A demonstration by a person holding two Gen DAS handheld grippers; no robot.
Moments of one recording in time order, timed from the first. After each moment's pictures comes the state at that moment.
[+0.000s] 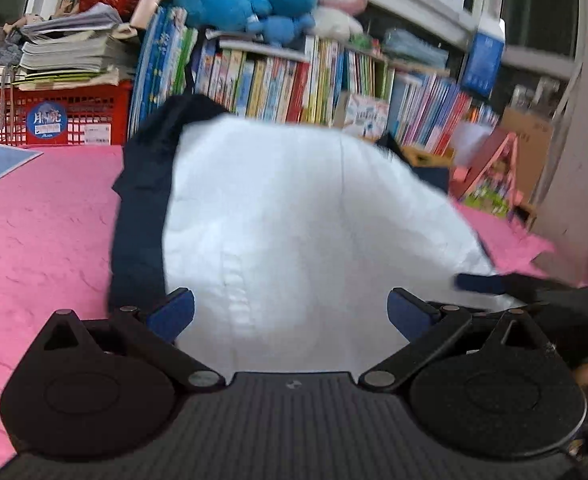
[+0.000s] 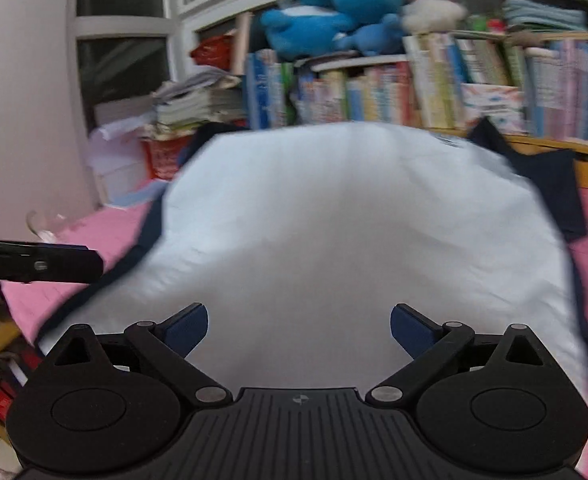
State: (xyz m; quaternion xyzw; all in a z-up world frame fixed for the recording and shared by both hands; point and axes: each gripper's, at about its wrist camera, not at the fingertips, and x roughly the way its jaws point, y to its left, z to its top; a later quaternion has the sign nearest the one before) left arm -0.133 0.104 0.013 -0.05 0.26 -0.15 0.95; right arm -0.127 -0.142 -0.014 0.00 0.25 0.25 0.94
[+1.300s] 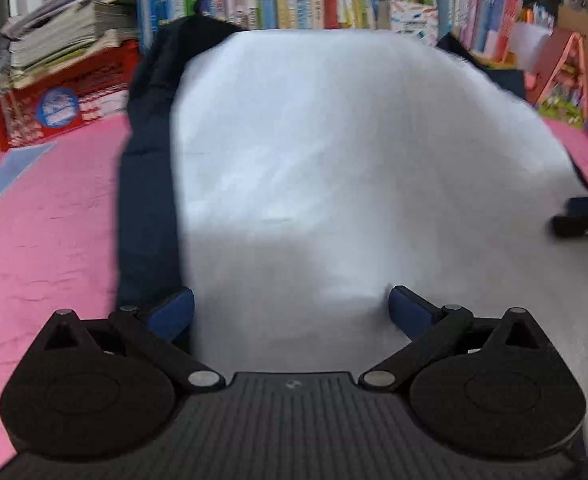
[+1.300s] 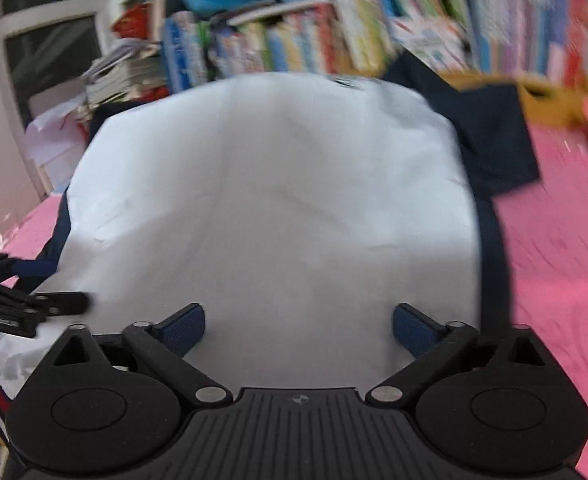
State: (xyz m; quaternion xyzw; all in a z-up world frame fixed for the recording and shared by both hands) left arm -0.082 0.108 -0.011 0.06 0.34 -0.07 0.94; right arm -0.058 -0.221 -0.011 0.02 0.34 0.18 0.92
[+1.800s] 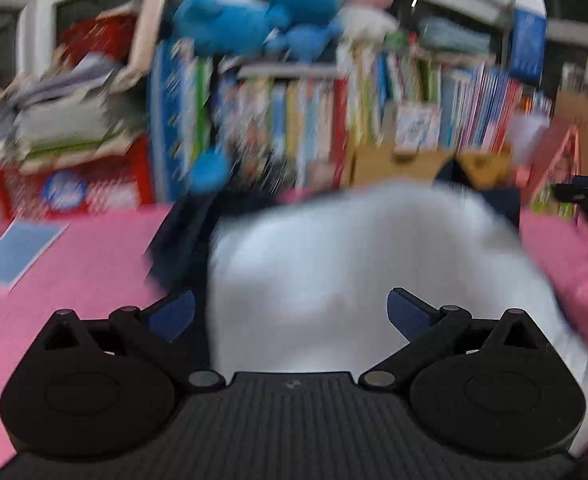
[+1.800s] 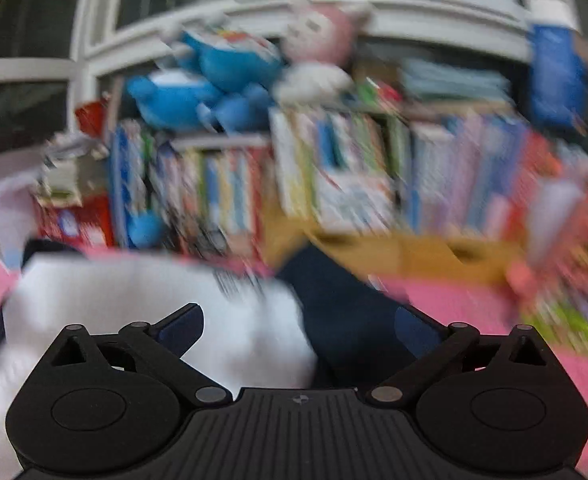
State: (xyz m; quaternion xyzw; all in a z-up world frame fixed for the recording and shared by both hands) left arm -0.021 0.096 0.086 0.00 0.24 -0.09 0.97; right arm 0.015 -0.234 0.103 -0.05 0.19 0.16 0.97
